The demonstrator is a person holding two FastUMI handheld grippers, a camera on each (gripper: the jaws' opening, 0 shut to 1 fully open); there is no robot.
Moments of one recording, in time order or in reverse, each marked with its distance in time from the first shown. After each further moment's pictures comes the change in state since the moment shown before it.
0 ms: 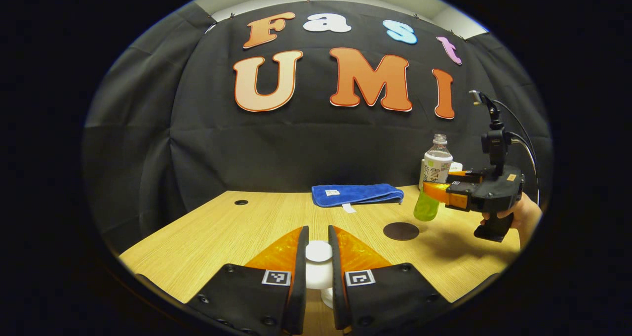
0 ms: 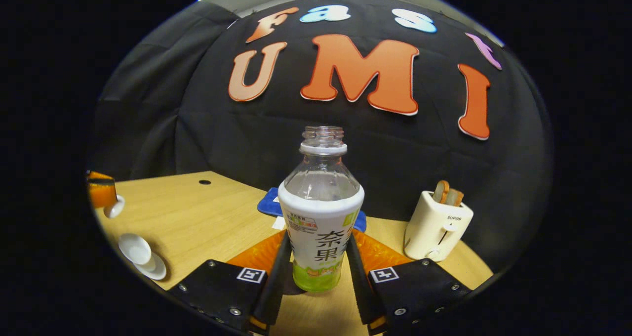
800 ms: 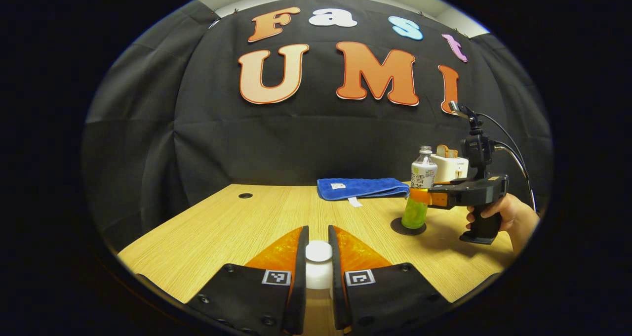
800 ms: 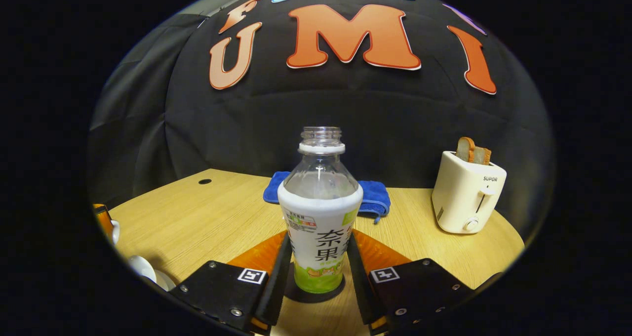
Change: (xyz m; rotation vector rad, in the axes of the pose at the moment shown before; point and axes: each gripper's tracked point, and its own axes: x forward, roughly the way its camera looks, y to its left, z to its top) left arm 0.004 0.012 -0.015 -0.015 0.042 0.017; right arm 0.045 0.024 -0.038 0.091 0.142 0.021
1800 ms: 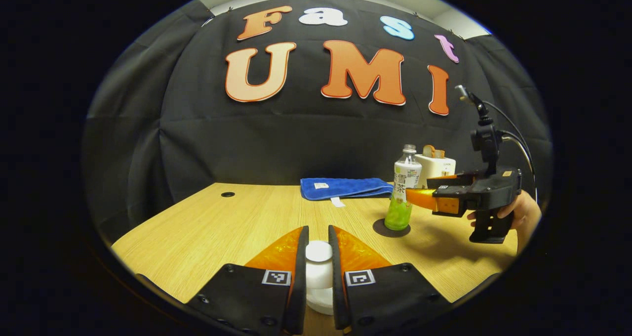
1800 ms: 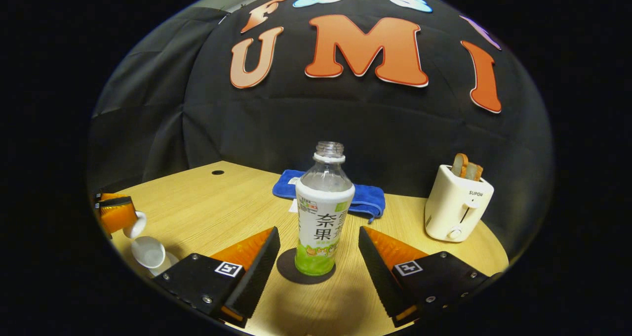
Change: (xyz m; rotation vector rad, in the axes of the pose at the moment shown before) left arm 0.007 -0.043 -0.009 -0.007 0.011 -0.084; right arm -0.058 -0.007 0.010 -0.104 -0.038 0.047
